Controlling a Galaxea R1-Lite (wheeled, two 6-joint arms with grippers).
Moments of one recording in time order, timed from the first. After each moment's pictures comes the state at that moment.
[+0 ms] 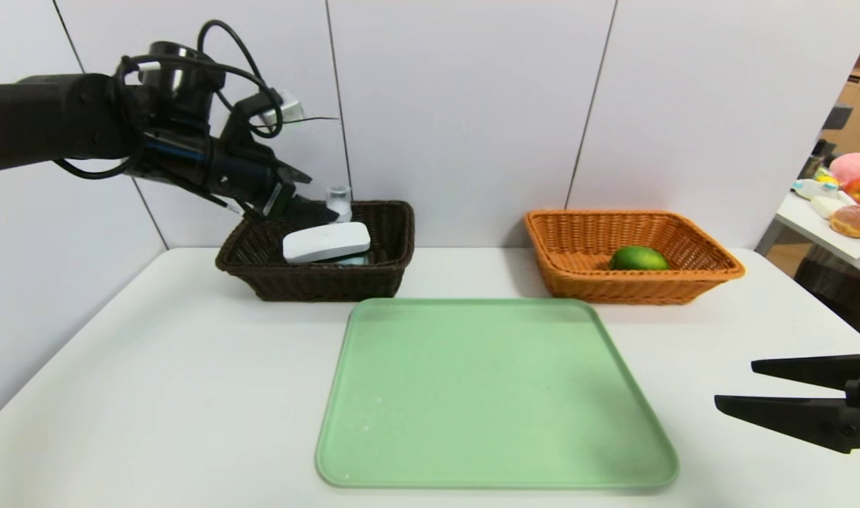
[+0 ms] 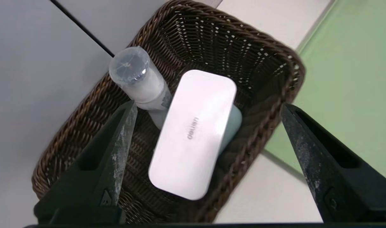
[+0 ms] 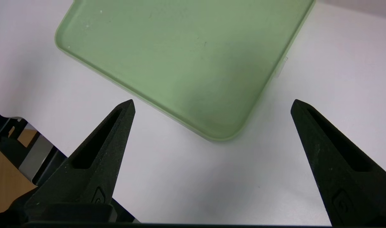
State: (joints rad) left arm -0.15 1.97 -1.88 0.47 -0.53 0.59; right arm 0.04 1.12 -0.75 0.31 0.54 -0.13
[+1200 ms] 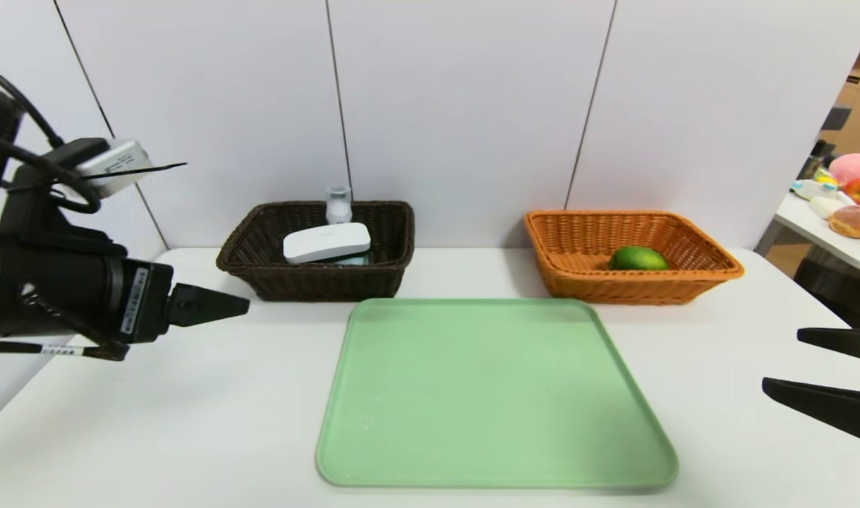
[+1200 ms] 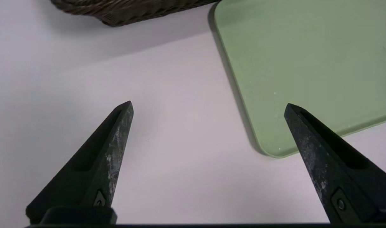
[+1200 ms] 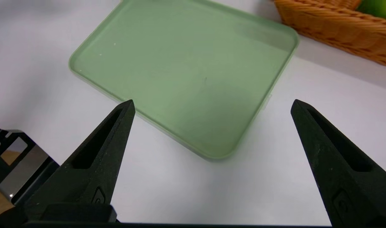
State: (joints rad) left arm -0.31 1.28 -1.13 0.47 -0.05 -0.06; right arm 0.06 0.95 -0.74 0.25 0.51 -0.13
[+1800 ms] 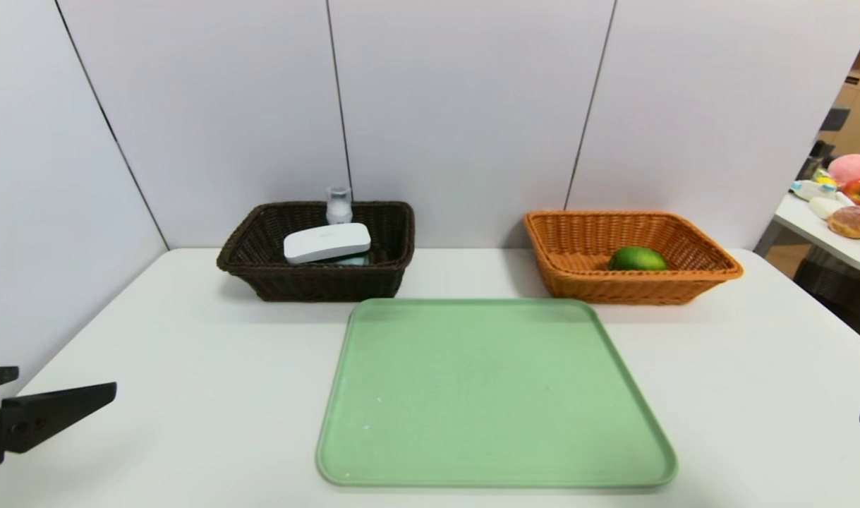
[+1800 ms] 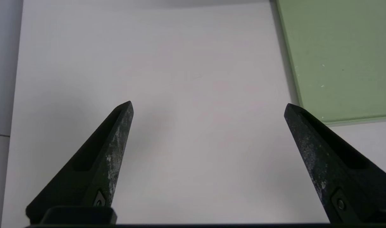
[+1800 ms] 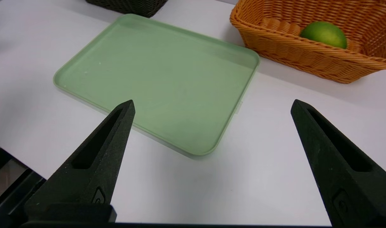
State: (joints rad) left arm -0.11 0.90 -0.83 0.46 -0.02 -0.06; right arm -0.03 0.71 -0.67 0.25 0.47 -0.13
